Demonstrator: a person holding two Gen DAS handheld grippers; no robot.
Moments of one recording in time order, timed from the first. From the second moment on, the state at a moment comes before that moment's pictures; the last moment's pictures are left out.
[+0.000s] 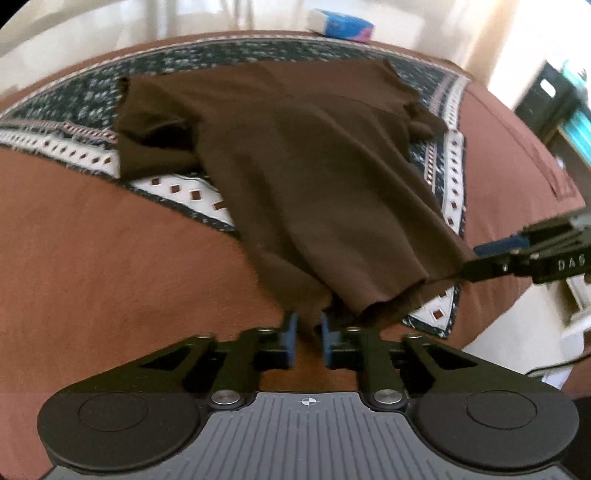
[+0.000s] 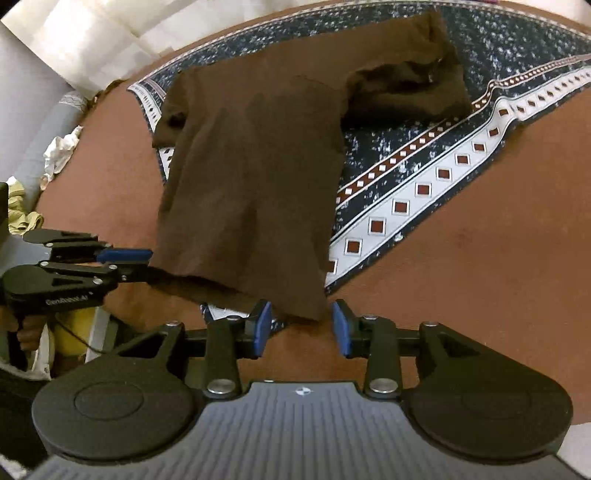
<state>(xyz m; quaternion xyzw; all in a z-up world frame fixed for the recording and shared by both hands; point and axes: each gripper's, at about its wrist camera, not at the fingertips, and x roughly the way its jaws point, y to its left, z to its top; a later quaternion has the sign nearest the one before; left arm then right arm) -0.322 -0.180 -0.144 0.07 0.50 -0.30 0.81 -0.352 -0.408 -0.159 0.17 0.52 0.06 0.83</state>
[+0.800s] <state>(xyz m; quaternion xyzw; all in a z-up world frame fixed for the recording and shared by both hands) -0.318 -0.146 -0.135 0.03 0.54 -0.31 0.78 -0.360 -0.431 -0.150 0.16 0.55 0.10 0.82</state>
